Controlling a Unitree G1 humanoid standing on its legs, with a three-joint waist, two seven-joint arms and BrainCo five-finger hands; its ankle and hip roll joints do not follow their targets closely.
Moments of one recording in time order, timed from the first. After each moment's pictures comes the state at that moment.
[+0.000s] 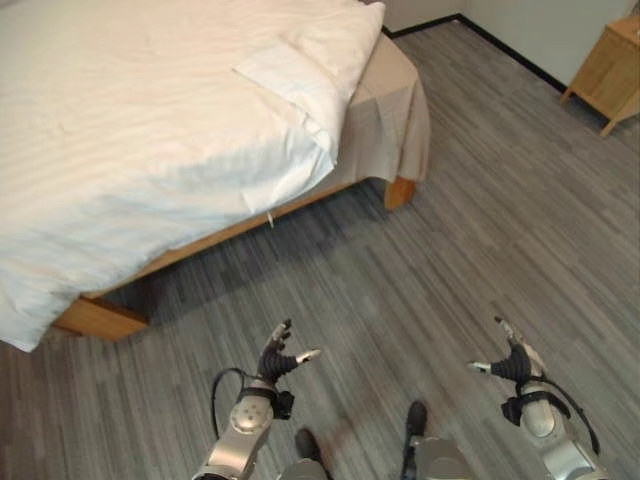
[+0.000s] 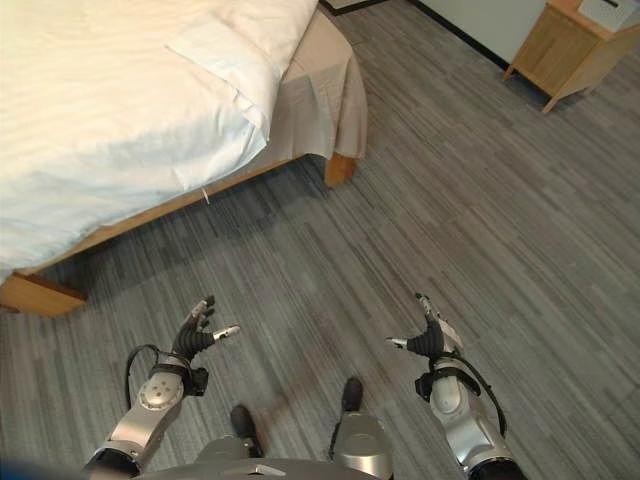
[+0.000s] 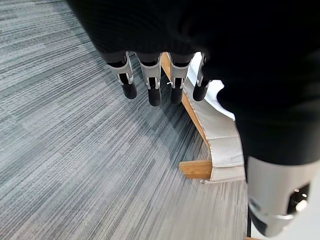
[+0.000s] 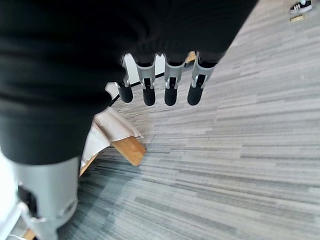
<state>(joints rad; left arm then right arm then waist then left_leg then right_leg) 0.08 0.30 -0.24 0.37 -0.12 -0.11 0.19 0.11 -0.46 0.18 0.27 -0.37 0.00 -0.32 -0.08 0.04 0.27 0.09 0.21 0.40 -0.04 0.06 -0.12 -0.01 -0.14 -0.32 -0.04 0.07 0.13</state>
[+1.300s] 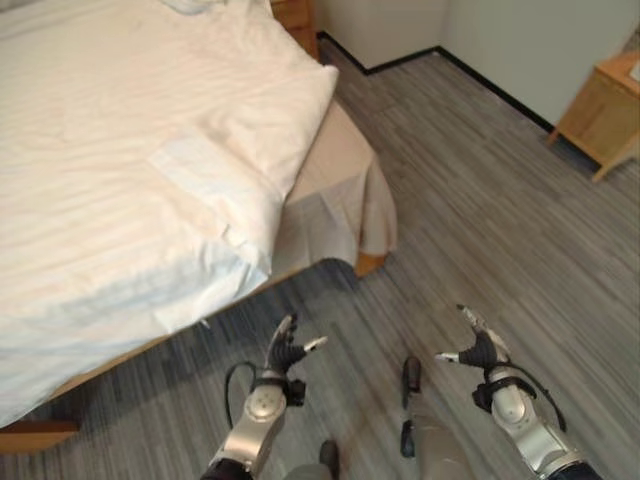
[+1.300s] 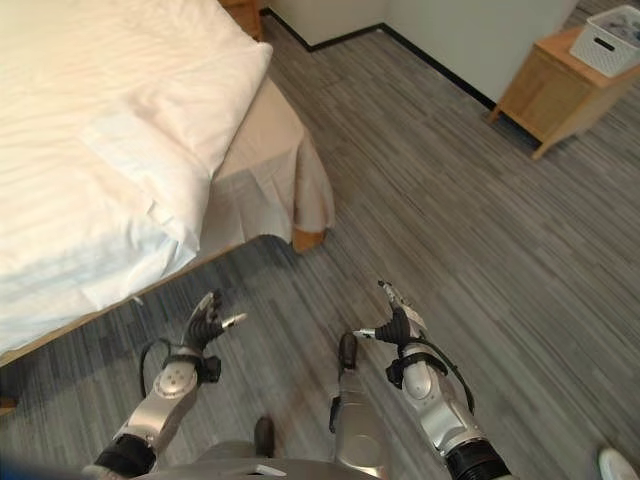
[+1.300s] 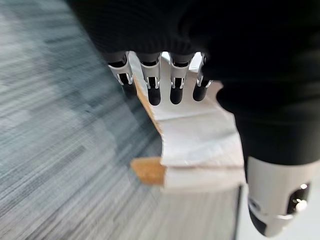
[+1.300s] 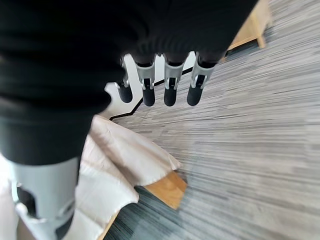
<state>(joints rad) 0.03 0.24 -0.26 0.46 -0.19 -0.11 0.26 0.05 -0.42 0.28 0.26 -0.38 0.01 -0.30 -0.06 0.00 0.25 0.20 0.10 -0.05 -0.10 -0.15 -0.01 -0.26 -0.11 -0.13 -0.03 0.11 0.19</state>
